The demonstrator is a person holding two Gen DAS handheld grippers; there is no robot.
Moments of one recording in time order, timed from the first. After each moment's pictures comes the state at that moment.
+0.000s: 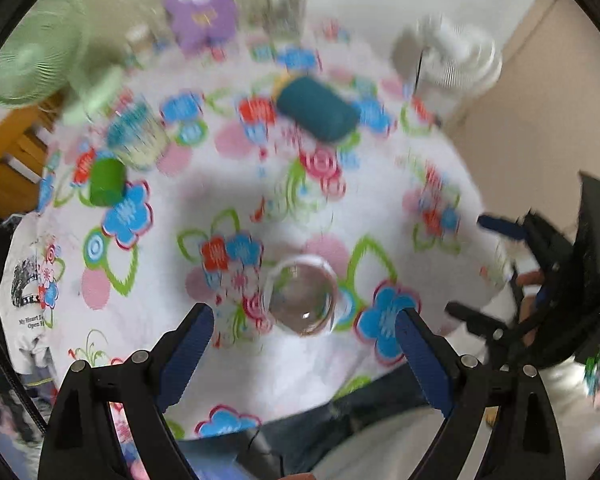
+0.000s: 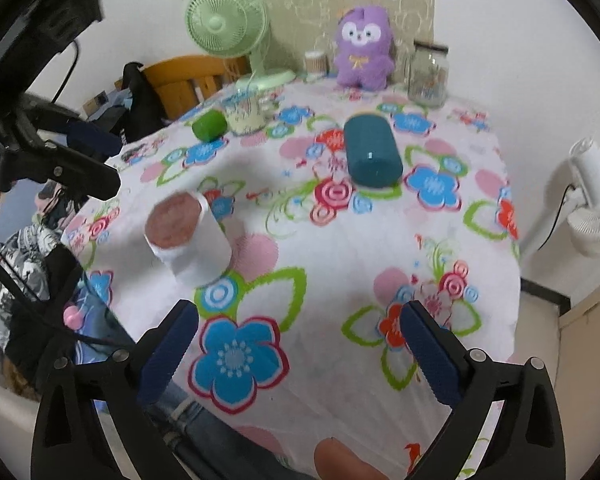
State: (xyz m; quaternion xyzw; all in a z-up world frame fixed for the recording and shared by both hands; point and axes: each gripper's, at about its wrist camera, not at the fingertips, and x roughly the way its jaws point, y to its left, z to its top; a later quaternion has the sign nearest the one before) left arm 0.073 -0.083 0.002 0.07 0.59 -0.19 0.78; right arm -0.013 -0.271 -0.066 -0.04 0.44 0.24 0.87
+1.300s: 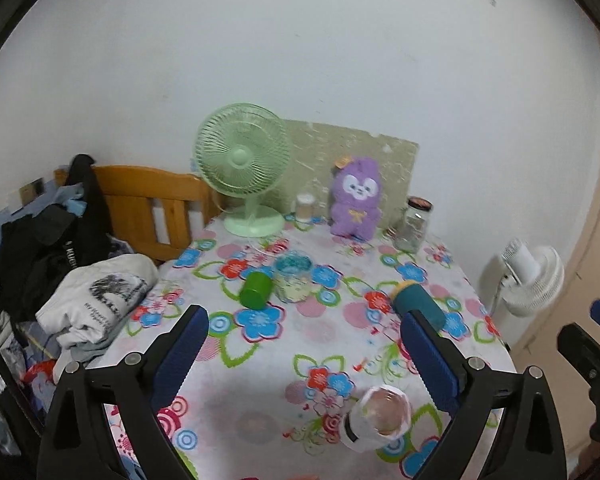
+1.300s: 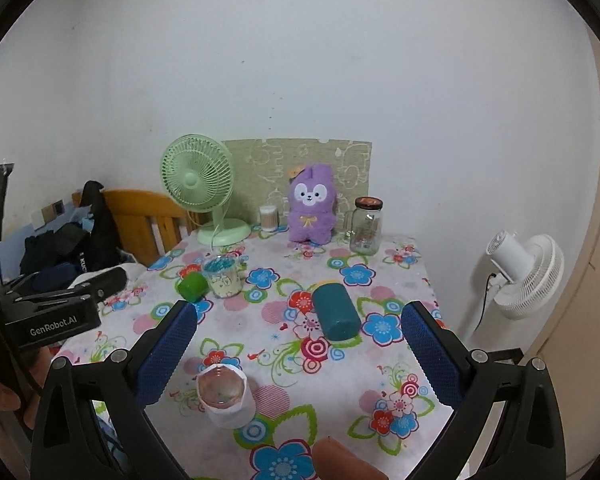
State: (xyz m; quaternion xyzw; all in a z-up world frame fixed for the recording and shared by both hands) left arm -0.019 -0.001 0.043 -0.06 0.25 0.03 0.97; right arm -0.070 -0.224 0.056 -0.01 0.22 0.10 0.97
